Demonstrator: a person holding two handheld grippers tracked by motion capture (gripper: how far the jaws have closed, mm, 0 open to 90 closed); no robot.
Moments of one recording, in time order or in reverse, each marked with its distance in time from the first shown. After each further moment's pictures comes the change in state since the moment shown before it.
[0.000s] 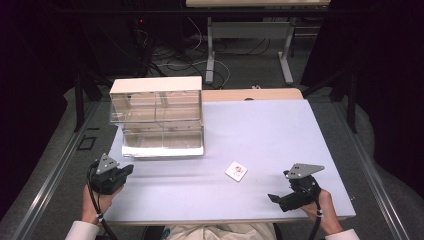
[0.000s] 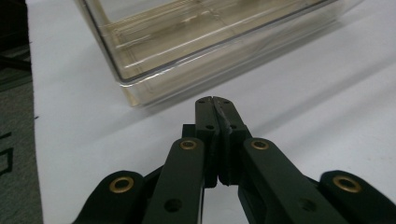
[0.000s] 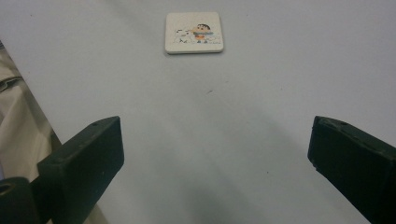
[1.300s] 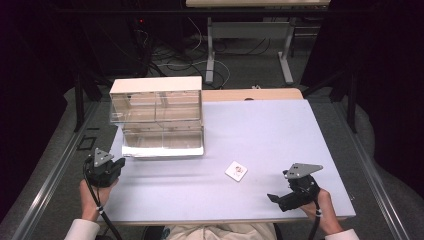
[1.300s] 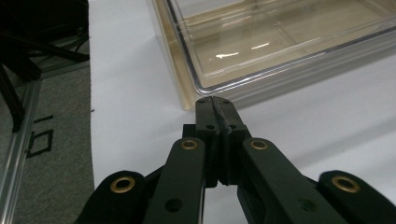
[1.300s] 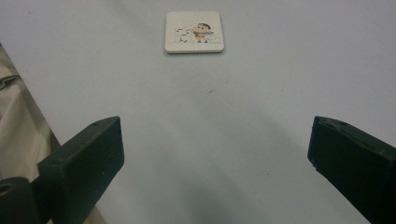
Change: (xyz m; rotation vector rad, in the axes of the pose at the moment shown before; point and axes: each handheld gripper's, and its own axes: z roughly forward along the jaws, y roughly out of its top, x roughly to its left) left arm 0.018 0.003 0.008 -0.016 0.145 -0.089; right arm 0.001 0.001 0.002 0.001 -0.009 -0.005
